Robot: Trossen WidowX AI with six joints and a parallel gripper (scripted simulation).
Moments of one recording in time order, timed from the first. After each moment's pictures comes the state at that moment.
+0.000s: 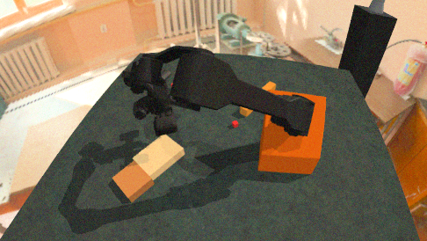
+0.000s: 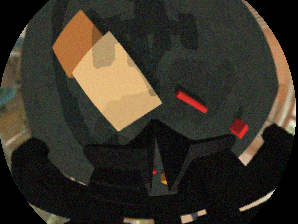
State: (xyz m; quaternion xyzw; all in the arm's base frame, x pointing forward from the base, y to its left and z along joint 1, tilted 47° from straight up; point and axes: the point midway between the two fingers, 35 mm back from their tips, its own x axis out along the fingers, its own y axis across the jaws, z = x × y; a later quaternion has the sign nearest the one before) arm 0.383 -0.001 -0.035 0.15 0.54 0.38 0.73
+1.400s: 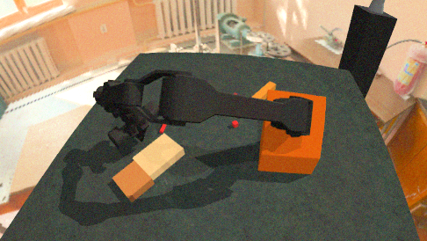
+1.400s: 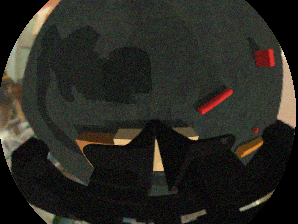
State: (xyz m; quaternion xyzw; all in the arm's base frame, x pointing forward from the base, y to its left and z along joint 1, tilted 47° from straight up) arm 0.475 0.036 -0.019 0.48 0.65 0.07 0.58
